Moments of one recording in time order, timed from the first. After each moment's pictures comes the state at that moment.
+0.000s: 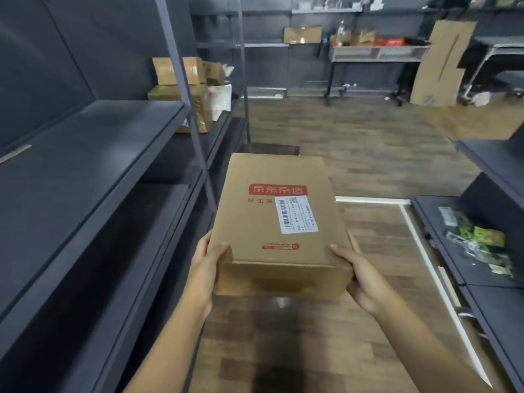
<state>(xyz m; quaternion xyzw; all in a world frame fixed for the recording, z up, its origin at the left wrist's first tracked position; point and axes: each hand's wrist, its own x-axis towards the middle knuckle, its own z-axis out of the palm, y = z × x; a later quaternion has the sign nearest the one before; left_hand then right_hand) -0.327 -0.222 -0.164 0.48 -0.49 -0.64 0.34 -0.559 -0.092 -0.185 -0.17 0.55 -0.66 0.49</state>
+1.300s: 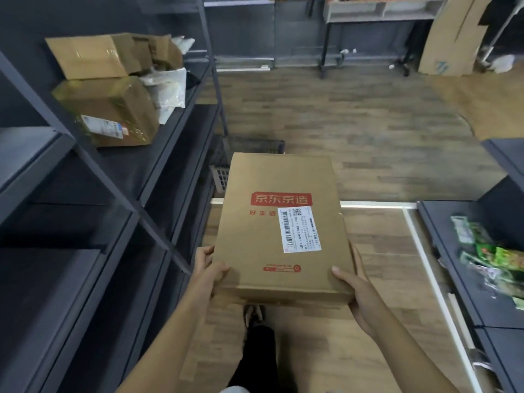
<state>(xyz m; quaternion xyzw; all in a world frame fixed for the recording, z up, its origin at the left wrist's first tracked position) -0.620 -0.447 -0.239 0.48 -0.49 -0.69 0.24 -0.843 -0.286 -0.261 -0.12 0.60 -0.65 0.46</state>
